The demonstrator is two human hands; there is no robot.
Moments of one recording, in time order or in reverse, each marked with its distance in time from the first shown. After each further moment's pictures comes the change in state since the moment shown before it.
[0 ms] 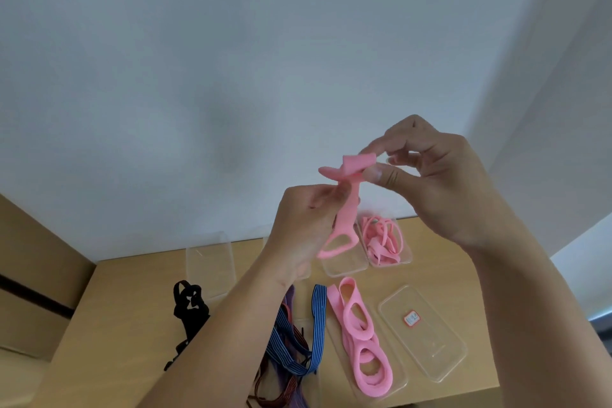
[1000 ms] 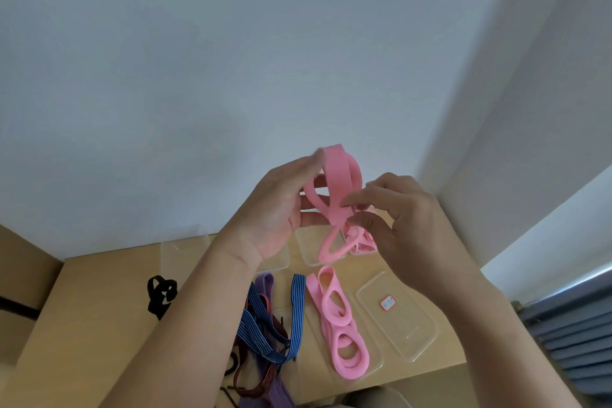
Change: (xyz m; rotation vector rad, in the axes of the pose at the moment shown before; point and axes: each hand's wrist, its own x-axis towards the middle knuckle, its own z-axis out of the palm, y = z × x) left_hand 0.011 0.015 -0.005 -0.212 -0.330 -0.123; right_hand -0.055 0.025 0.012 -0.510 0.038 0.034
